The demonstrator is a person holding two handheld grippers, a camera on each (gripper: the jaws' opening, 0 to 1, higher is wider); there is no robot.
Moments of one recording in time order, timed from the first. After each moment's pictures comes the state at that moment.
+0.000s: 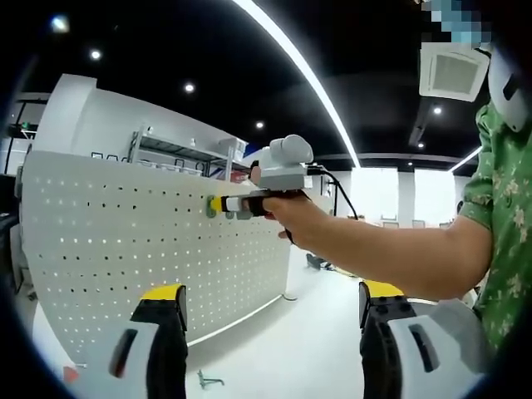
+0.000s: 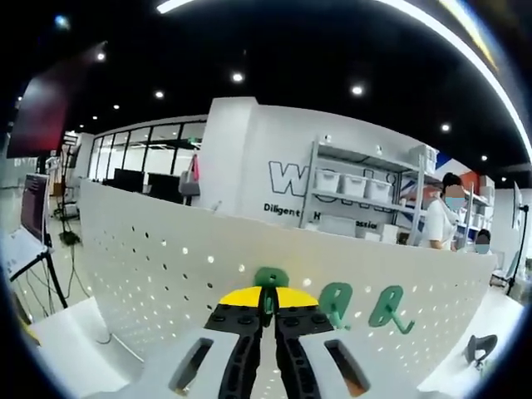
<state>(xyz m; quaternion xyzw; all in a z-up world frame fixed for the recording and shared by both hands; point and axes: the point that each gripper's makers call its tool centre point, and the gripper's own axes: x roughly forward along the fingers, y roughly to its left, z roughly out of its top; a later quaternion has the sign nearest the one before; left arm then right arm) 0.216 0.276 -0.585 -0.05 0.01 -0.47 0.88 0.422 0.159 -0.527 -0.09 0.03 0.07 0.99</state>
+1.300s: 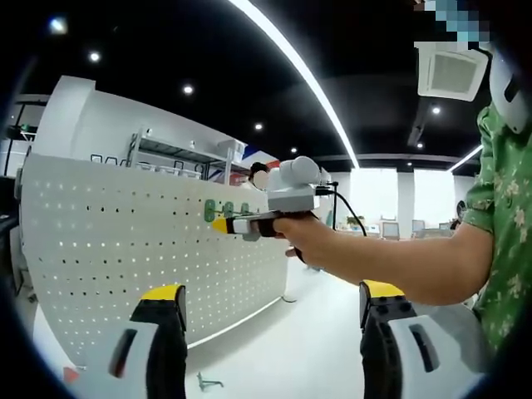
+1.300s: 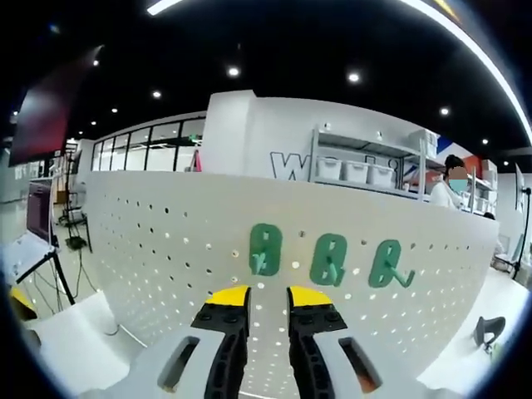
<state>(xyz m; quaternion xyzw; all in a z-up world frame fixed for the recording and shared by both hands) 0.214 0.274 -0.581 -0.05 0.01 -0.47 0.88 0.409 0.146 -0.556 -0.07 0.05 0.08 0.99</state>
